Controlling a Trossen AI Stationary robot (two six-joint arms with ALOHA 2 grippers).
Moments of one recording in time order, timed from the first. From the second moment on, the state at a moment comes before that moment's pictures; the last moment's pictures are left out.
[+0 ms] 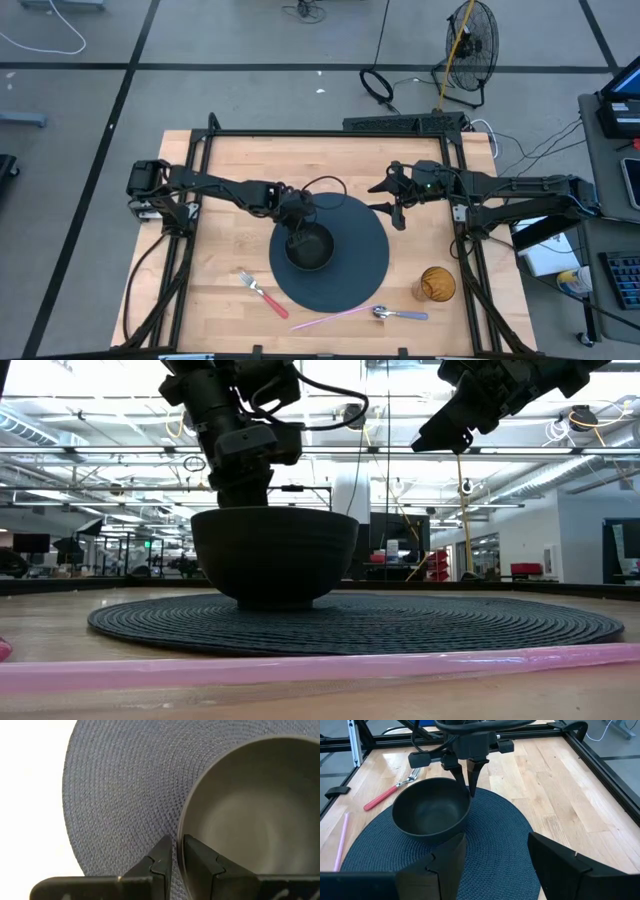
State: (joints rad) left arm 0.01 1.69 1.11 -0.51 -0.03 -0.27; right arm -0.14 0.98 0.69 -0.17 -0.10 0.01
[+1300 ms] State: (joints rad) left arm -0.18 1.12 1.09 -0.62 -0.29 -0.16; right arm -0.14 0.98 0.69 -0.18 -0.10 0.02
